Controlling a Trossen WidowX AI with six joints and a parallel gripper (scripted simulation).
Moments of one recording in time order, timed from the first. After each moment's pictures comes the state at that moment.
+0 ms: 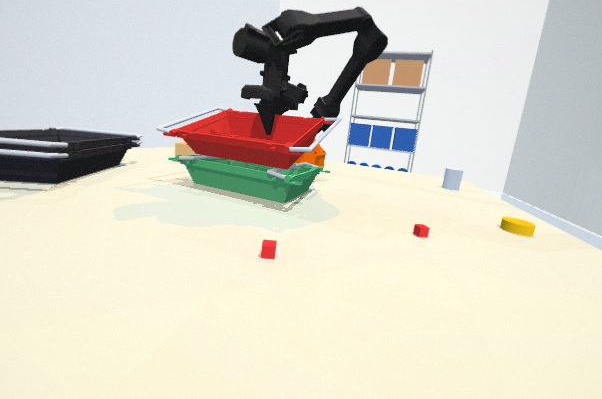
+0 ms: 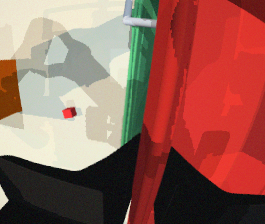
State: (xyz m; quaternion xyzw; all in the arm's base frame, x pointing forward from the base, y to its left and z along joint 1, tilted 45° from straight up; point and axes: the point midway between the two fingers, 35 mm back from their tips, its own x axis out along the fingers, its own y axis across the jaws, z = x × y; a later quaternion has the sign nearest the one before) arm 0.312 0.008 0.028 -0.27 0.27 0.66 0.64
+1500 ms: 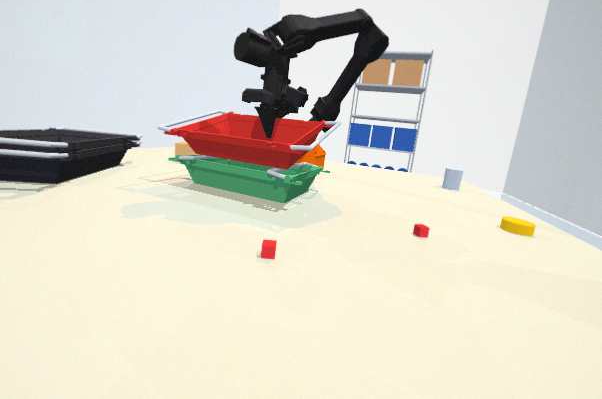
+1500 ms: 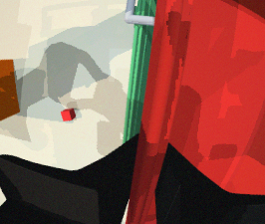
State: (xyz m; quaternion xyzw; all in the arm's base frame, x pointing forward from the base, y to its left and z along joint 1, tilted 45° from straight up) arm 0.307 0.014 0.022 -0.27 0.27 0.66 0.65
